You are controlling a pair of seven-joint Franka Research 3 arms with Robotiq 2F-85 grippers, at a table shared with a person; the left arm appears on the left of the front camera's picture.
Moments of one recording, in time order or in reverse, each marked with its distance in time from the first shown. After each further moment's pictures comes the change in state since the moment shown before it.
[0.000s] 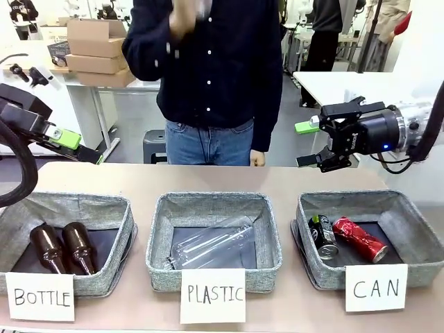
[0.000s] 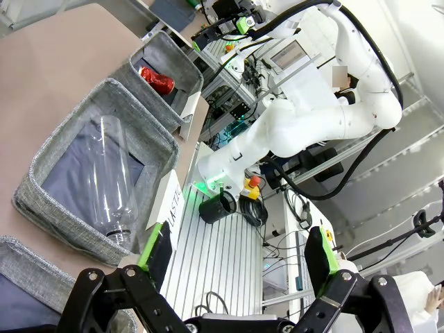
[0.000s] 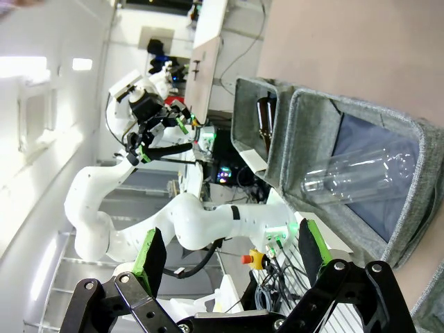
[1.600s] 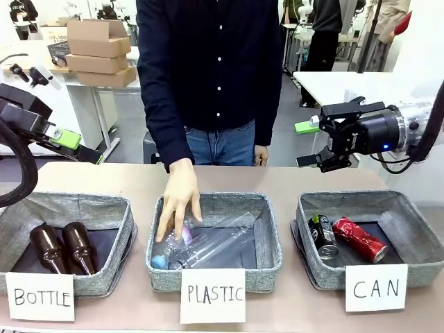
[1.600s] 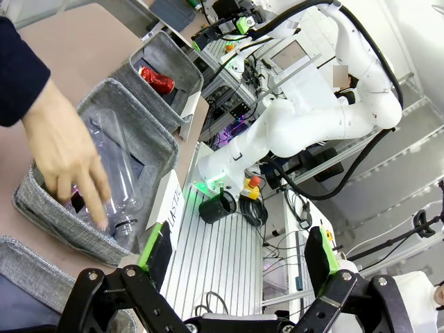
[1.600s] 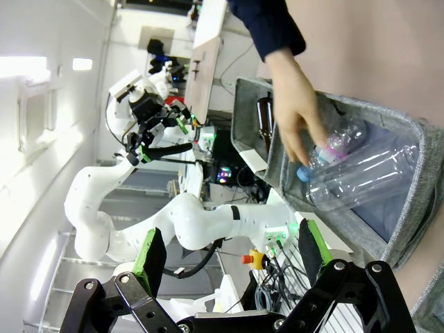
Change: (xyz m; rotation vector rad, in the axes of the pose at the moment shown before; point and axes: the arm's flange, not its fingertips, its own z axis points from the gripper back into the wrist) left arm 0.000 0.000 0.000 0.000 0.000 0.000; right arm 0.000 0.000 0.000 0.000 0.000 0.000
